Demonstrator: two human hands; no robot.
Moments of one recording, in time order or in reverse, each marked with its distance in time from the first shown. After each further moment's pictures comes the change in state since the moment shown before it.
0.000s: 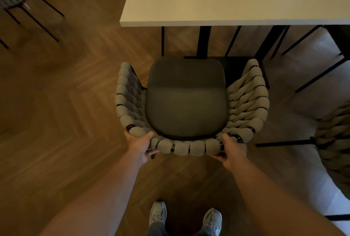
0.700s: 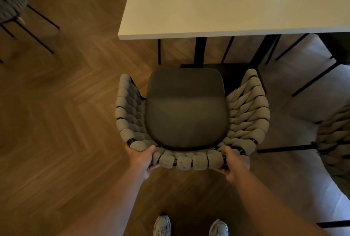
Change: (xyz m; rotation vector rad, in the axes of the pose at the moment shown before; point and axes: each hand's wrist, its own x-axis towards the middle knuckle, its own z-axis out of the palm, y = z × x) left_hand 0.013 0.005 -0.003 0.010 -0.004 0.022; right_hand 0.011 0.007 0.011 -0.061 0.080 -0.013
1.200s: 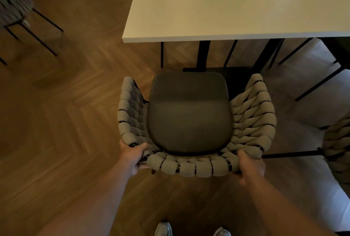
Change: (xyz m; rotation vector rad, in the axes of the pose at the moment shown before) left_hand 0.026 0.036 -0.025 0.173 -0.059 0.040; right_hand 0.016 -0.010 -0.008 -0.056 0.149 -0.121
